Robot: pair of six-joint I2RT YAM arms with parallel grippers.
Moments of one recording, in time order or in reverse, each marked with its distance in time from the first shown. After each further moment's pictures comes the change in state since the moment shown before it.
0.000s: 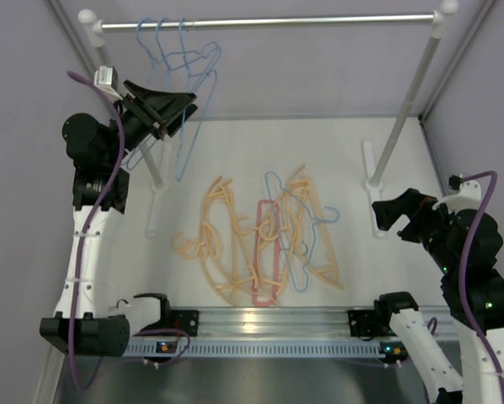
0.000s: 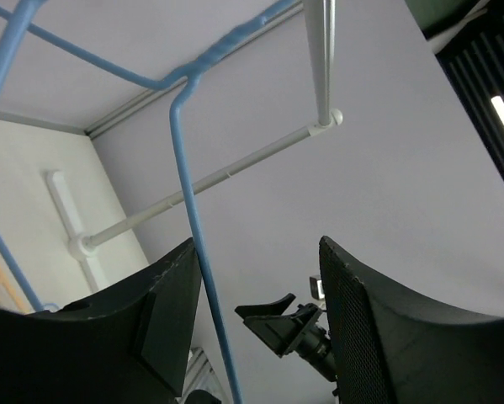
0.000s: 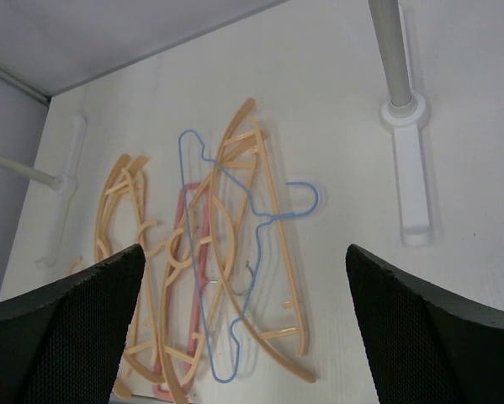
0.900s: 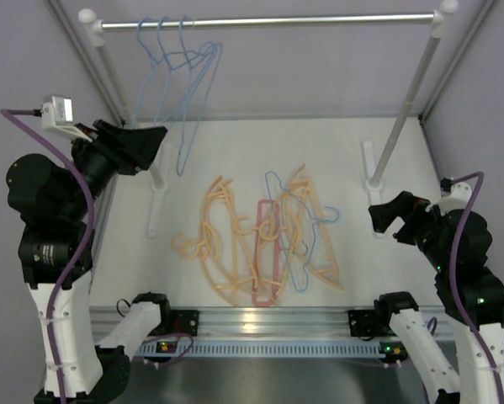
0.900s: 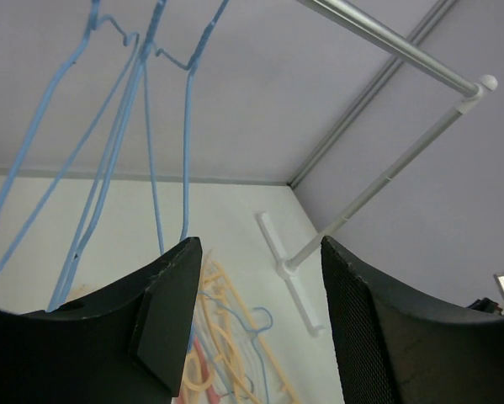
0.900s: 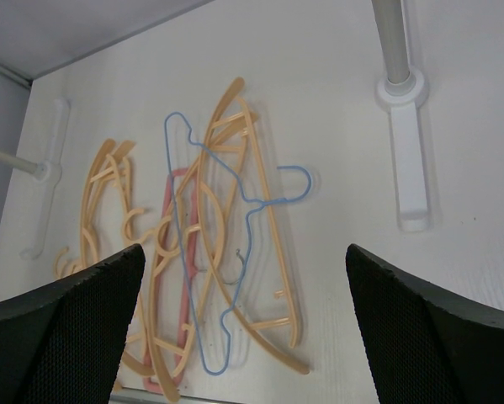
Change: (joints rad) left arm 0.002 -0.248 0.268 -0.741 -0.292 0.757; right arm 0.000 -0.015 -0.069 0.008 -0.001 -0.002
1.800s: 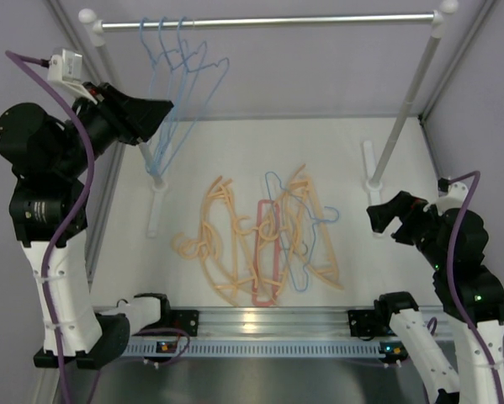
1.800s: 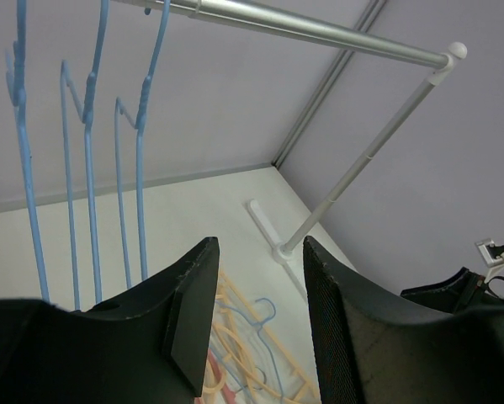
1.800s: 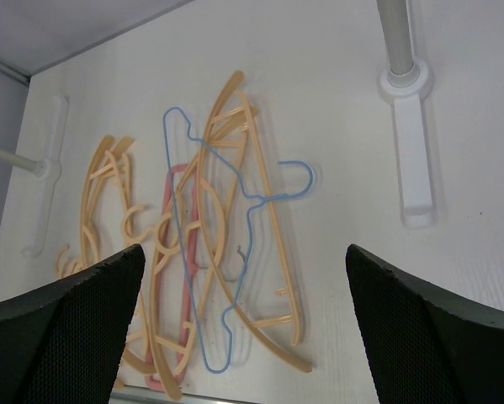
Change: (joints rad) left arm 0.000 0.221 0.318 -0.104 0.128 0.121; right arm 0.000 -0.001 -0.024 0.007 -0.008 0.011
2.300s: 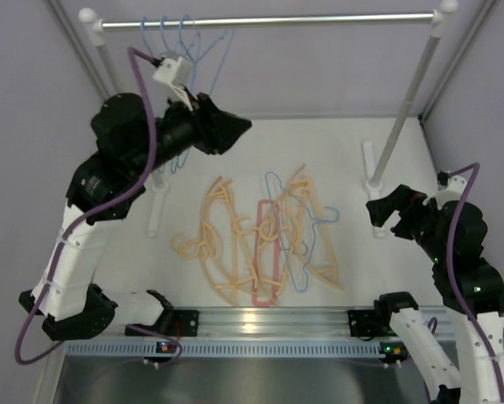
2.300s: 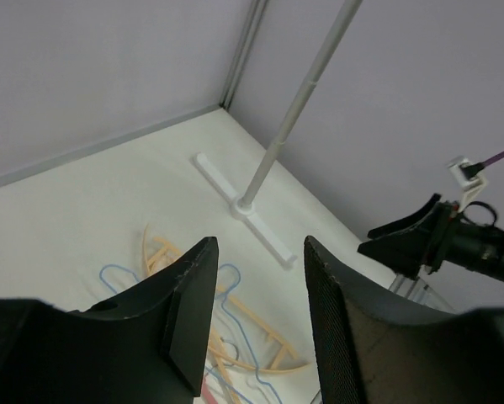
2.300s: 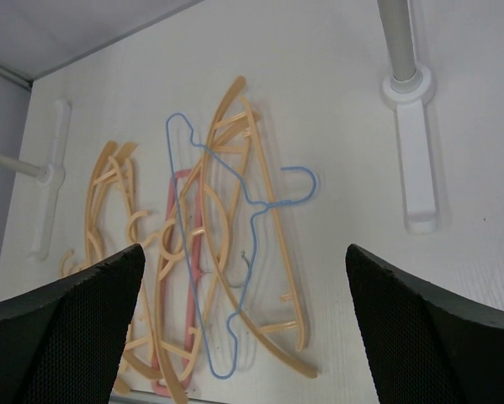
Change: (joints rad) left arm -0.581 0.156 0.051 0.007 -0.346 0.126; right arm 0.000 0.052 0.022 0.014 0.001 0.010
